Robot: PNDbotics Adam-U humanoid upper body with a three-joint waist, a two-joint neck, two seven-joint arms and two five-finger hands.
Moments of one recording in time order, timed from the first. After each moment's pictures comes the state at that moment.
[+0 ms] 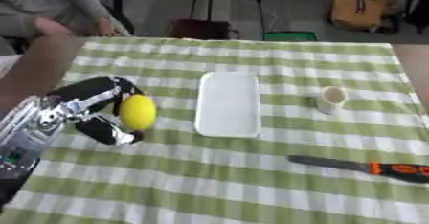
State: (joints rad) left arm -0.47 0.55 -0.19 -1.76 -0.71 0.09 -0.61; right arm -0.28 -0.49 -0.12 -1.92 0.01 -0.07 -0.01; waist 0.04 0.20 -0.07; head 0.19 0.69
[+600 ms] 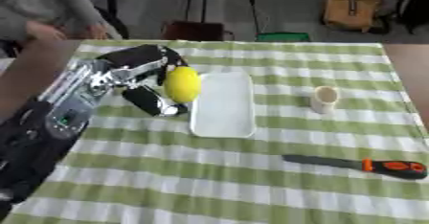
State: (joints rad) left arm -0.73 0.35 -0.34 -1.41 -0.88 0.01 -0.56; right arm -0.28 -0.49 -0.12 -1.92 0.01 -0.07 -0.01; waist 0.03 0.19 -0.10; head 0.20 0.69
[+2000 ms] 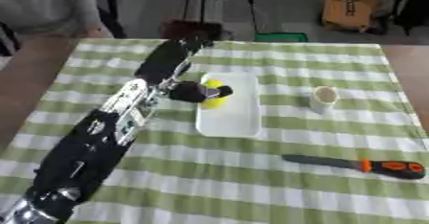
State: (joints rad) left arm -0.76 0.18 -0.20 -1.33 -1.05 0.01 0.10; right arm -0.28 -0.48 -0.12 -1.92 0.01 -0.07 -0.01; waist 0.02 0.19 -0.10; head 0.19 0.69
